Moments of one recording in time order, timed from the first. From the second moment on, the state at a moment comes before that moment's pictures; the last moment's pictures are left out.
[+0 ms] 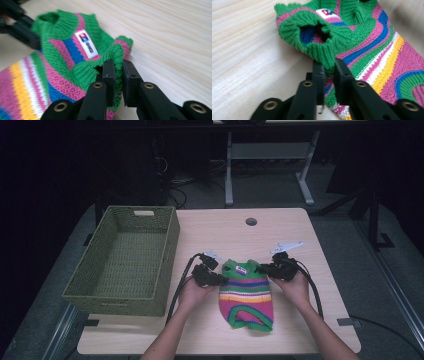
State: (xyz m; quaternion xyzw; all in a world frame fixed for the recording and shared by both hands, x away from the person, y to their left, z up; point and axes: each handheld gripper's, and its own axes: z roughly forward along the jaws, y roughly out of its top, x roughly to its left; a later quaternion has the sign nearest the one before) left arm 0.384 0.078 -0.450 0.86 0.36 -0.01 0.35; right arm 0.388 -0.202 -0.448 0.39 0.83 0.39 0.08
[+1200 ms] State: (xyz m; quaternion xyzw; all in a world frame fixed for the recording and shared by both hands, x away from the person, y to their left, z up) left arm 0.380 0.065 -0.455 0.88 0.34 0.01 0.34; right arm 0.381 -0.212 -0.461 0.37 0.86 0.36 0.04
